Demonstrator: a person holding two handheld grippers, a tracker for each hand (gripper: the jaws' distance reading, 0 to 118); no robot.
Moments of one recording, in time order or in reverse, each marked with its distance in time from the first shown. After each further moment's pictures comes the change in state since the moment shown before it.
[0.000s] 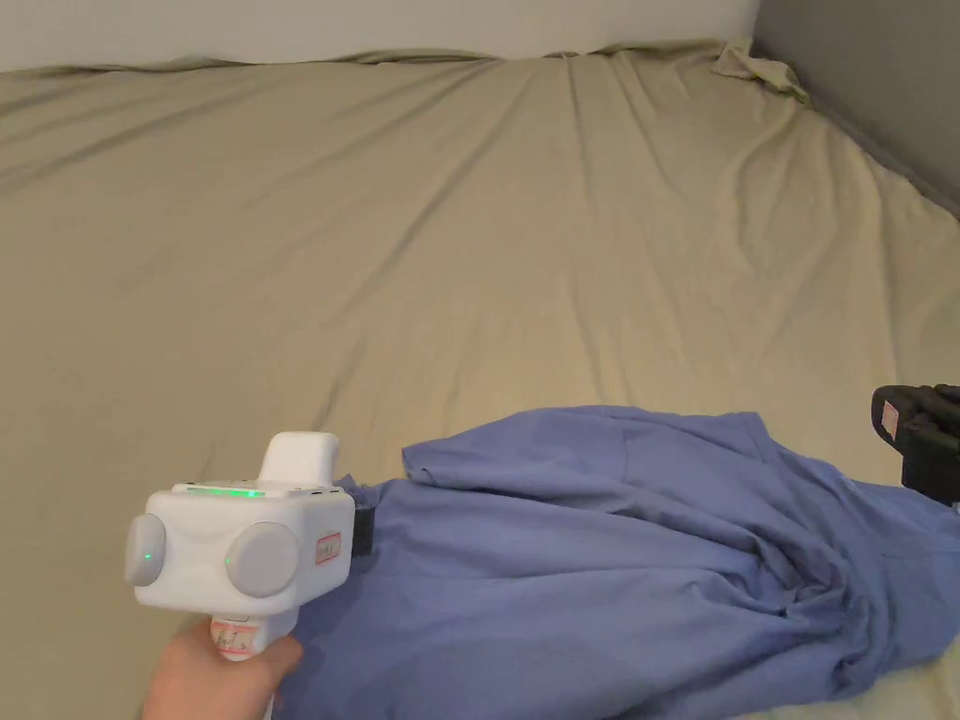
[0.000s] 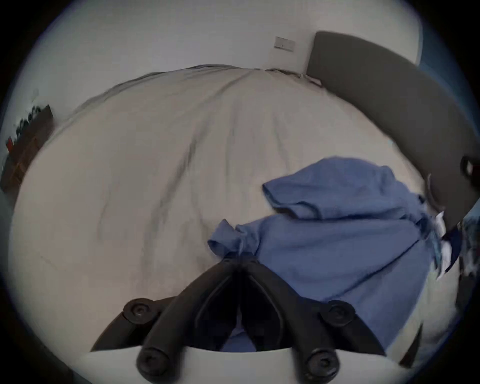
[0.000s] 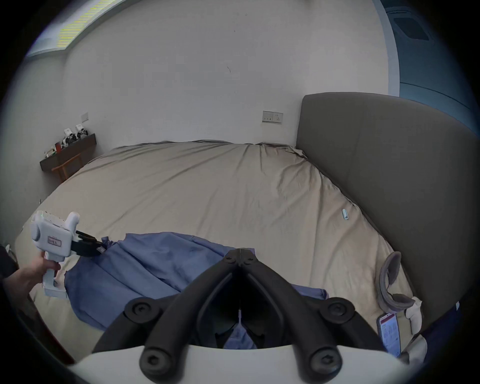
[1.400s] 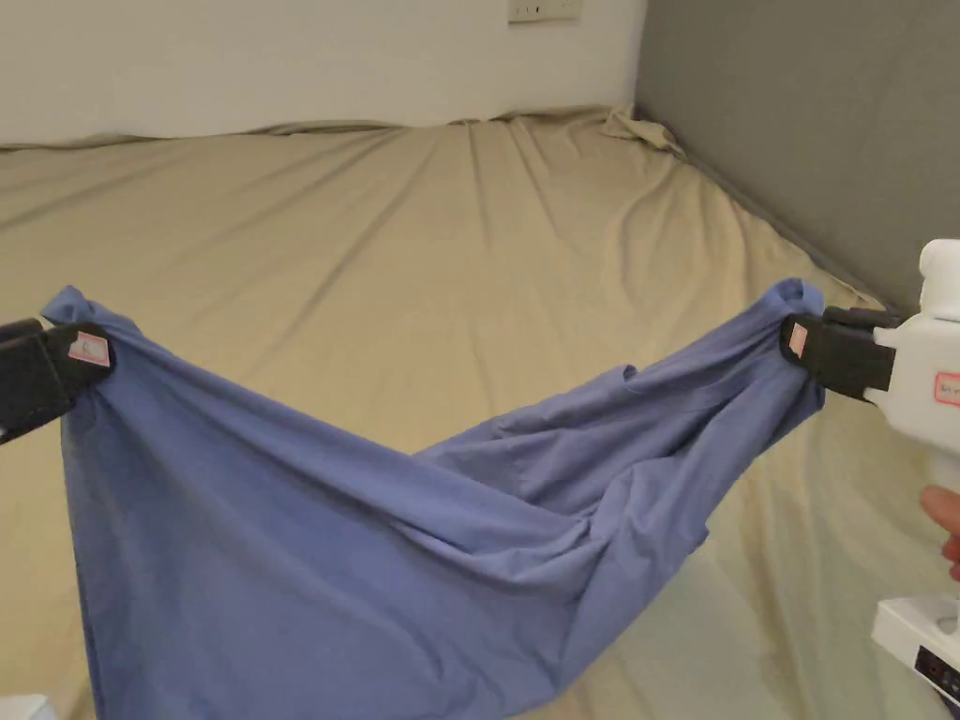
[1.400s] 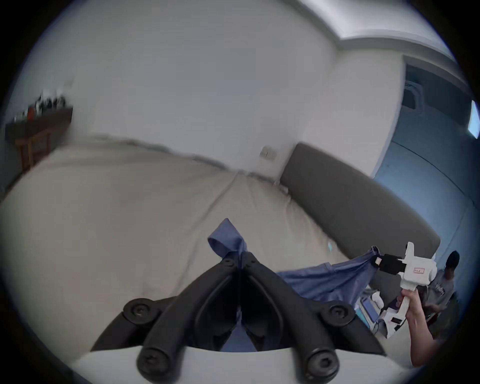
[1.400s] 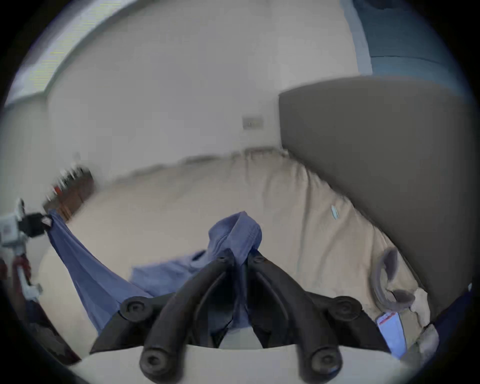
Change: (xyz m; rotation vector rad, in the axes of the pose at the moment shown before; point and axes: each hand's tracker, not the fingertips) left arm -0.016 0.072 0.254 0.565 -0.136 0.129; right arm 0.059 0.065 0.043 0.141 0.070 -0.219
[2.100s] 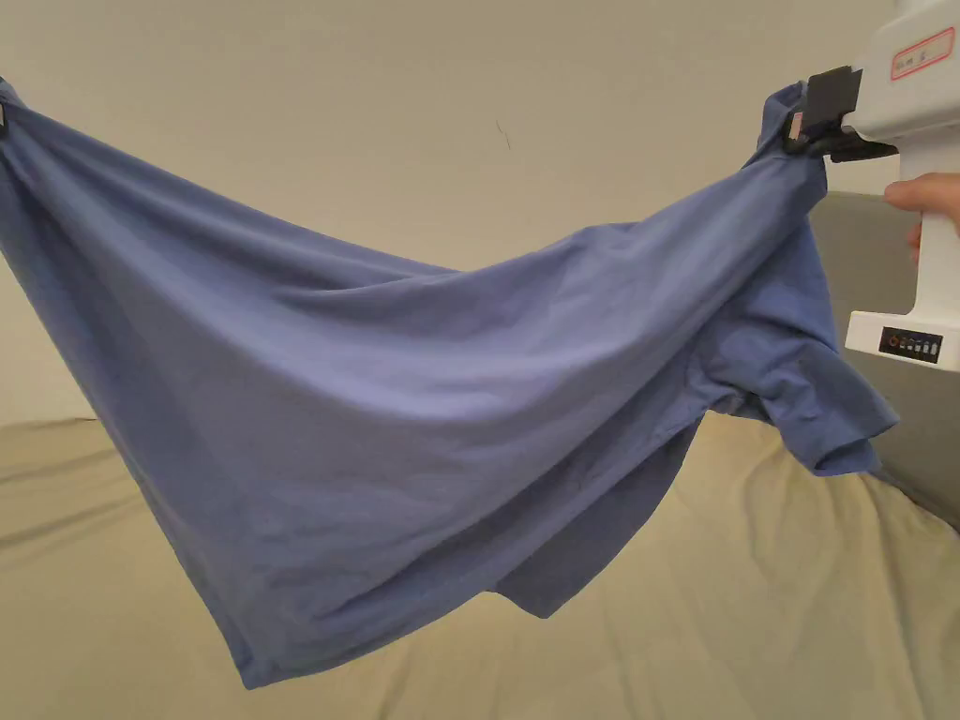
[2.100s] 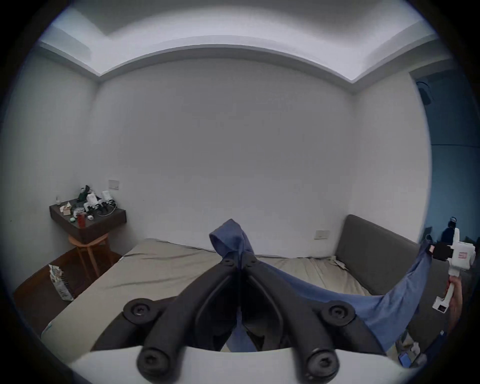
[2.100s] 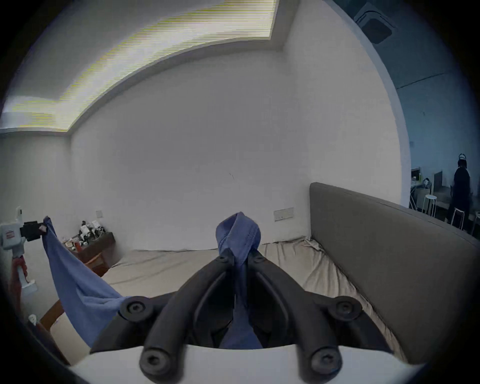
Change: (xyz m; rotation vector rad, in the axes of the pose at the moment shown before) left arm -0.056 0.323 0.043 0.282 0.382 -0.128; right arm -0.111 0.316 -0.041 0.246 0.058 0.031
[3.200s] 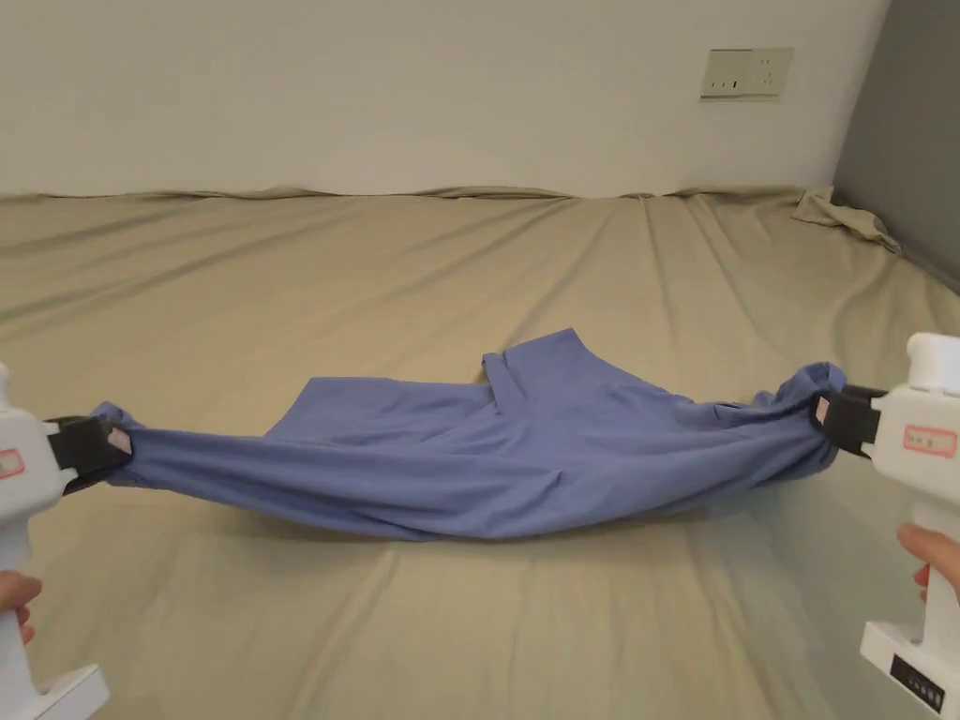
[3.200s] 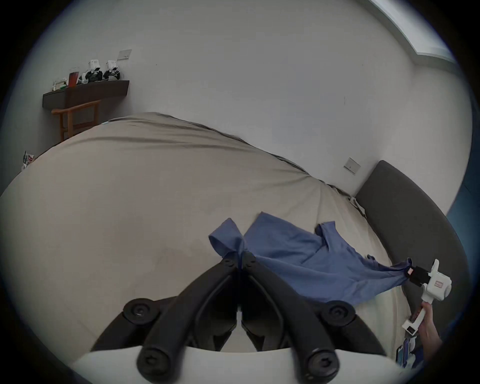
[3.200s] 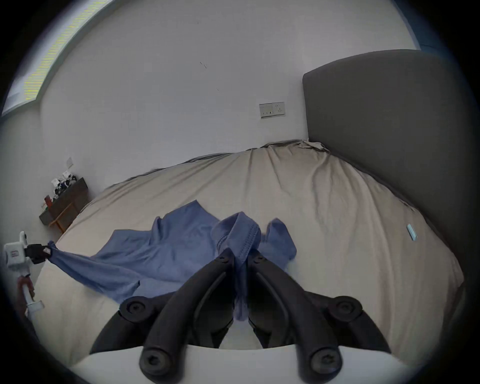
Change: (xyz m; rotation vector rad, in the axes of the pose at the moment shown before) left arm -0.064 -0.420 -0.120 -0.447 -0.022 0.256; right arm 0.078 -0.398 -0.135 -0.358 -0.061 -0.044
